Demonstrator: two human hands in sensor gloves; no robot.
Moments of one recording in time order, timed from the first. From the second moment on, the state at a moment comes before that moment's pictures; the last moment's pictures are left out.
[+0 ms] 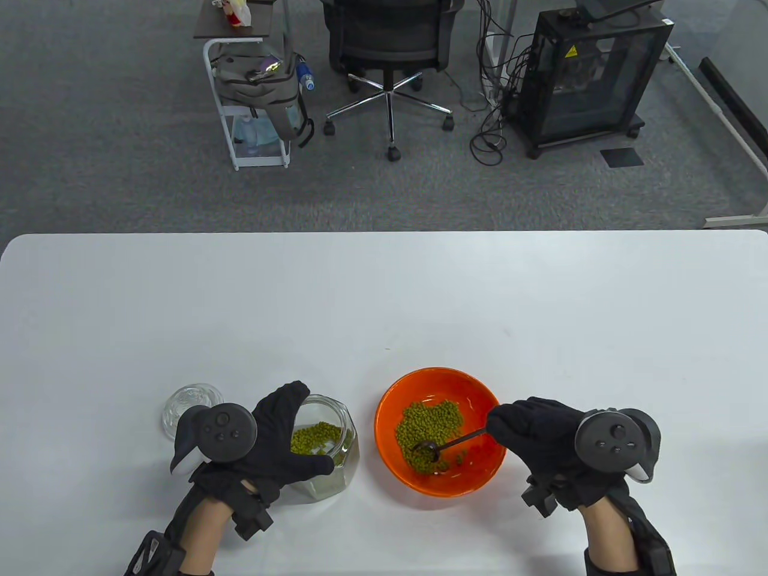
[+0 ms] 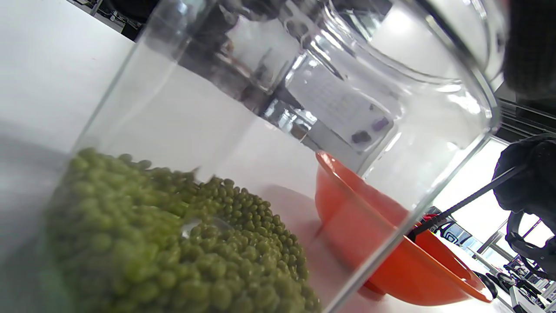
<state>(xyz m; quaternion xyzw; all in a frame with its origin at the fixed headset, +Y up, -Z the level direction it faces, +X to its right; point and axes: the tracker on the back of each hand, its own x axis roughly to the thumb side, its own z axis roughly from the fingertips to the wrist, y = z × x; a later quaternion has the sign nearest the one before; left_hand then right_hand) -0.224 -0.700 -0.282 -0.05 -0.28 0.32 0.90 0.205 -0.637 -0.260 0.27 -0.13 0.89 0.33</state>
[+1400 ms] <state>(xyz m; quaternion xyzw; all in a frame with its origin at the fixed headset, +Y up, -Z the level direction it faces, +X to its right) -0.224 -0.699 -0.283 -0.05 -0.28 0.32 0.90 0.251 -0.653 -0.272 0.03 -0.22 0.85 0.48</state>
